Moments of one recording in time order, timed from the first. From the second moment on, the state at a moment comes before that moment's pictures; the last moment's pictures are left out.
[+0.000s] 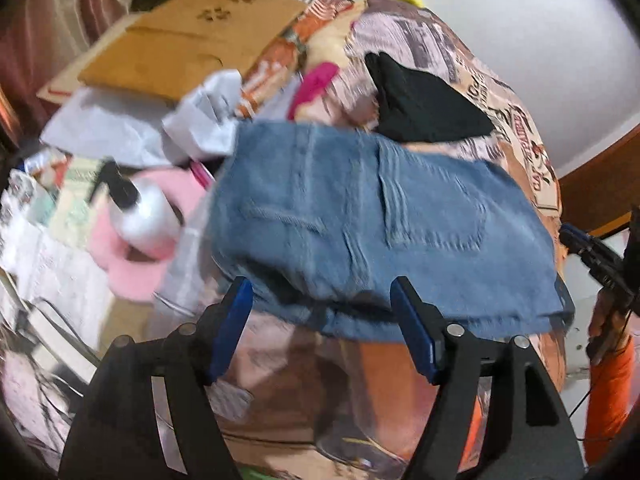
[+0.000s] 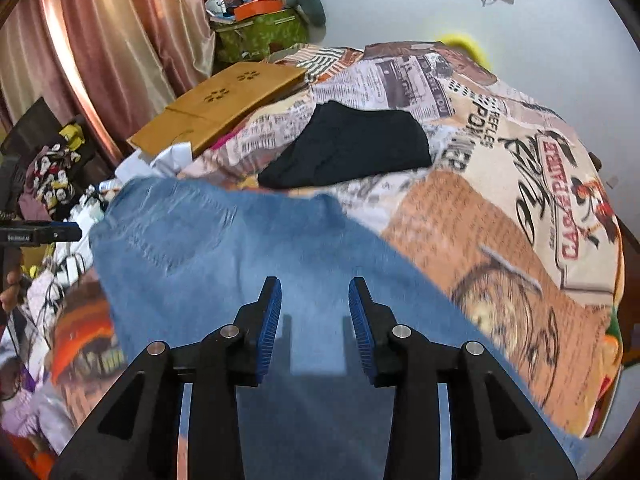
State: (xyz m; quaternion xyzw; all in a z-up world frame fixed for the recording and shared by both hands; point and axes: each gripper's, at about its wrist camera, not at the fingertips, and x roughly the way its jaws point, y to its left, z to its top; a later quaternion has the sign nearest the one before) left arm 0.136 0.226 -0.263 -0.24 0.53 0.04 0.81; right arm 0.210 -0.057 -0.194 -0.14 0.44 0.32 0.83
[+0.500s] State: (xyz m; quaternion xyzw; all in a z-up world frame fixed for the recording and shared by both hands) left arm 0.171 0.237 -0.322 -0.39 0.51 0.03 0.77; right arm 0.175 -0.088 -0.241 -0.10 0.47 0.30 0.82
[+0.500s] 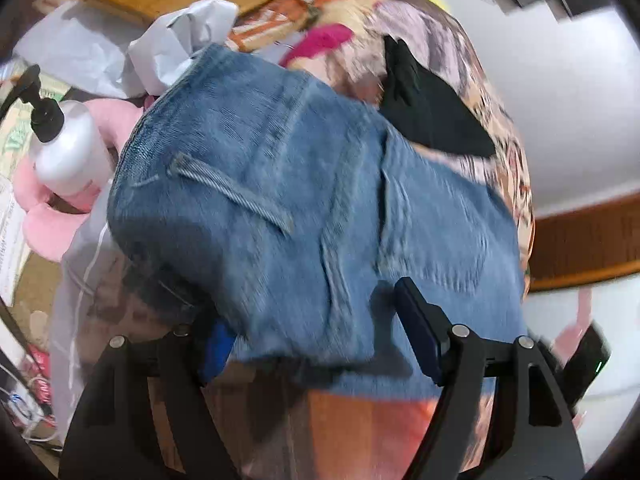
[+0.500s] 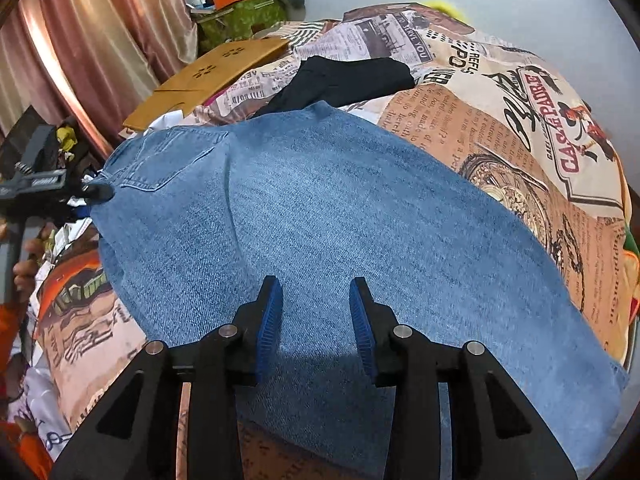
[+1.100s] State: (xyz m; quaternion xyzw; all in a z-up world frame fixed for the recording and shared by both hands) left arm 0.149 0.255 -0.291 -0.25 0.48 0.13 0.83; right arm 0.165 -0.098 -0.244 -0.07 0.48 0.30 0.82
